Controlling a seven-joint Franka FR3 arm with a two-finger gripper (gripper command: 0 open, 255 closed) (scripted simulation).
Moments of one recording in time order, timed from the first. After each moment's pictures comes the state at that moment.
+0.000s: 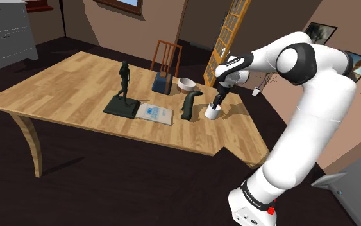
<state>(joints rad) -0.20 0.24 -0.46 -2.09 0.07 2.26 -0.82</state>
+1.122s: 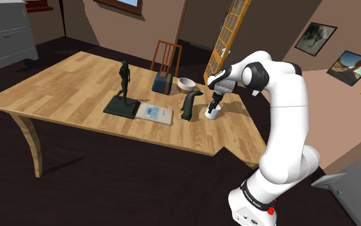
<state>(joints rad) -0.38 0.69 -0.37 -1.71 0.26 2.33 -1.01</state>
